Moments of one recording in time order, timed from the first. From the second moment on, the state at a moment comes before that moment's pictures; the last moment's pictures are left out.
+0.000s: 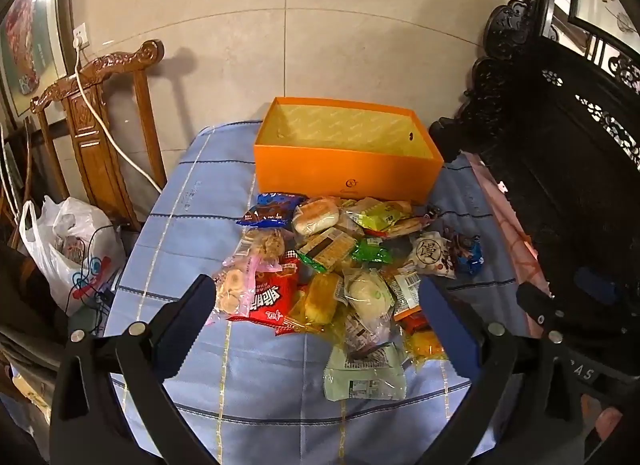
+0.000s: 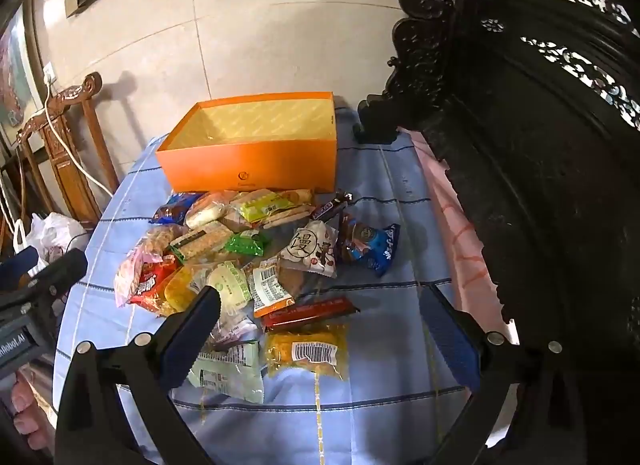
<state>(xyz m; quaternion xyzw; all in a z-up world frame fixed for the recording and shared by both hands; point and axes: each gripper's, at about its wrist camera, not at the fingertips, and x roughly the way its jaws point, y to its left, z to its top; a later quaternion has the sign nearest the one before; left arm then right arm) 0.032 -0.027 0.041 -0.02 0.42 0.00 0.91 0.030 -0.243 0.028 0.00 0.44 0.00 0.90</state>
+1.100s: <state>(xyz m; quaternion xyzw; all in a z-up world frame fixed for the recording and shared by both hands) 0.033 -0.032 0.034 0.00 0.43 0.01 0.90 0.032 -0.249 0.024 0.02 0.46 0.00 0.89</state>
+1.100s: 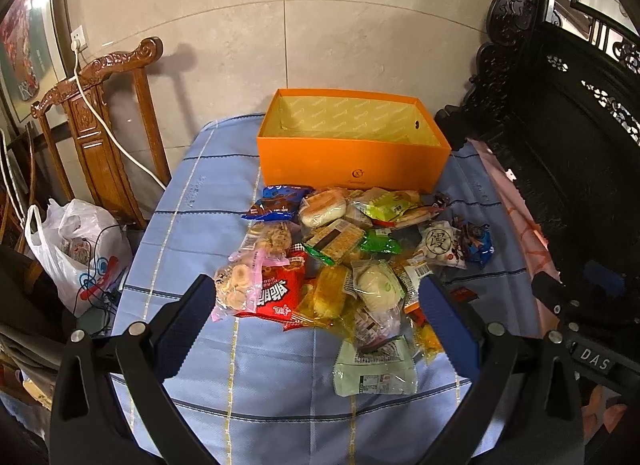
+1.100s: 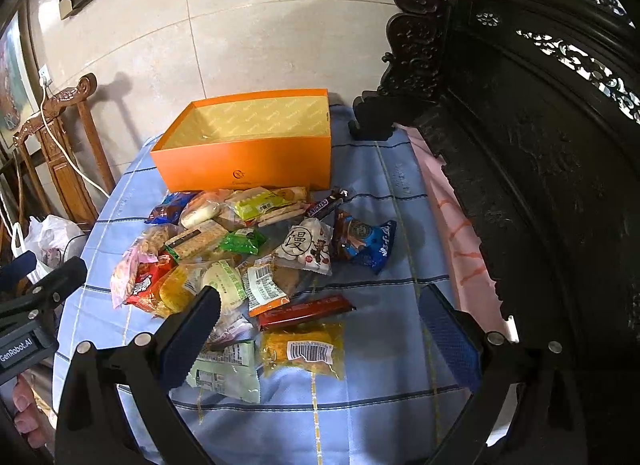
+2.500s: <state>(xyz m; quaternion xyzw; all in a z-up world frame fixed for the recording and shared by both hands) 0.063 -0.017 -0.039 -0.05 0.46 -0.03 0.89 0.061 -0.276 -0.034 0.09 0.43 0.05 0.90</state>
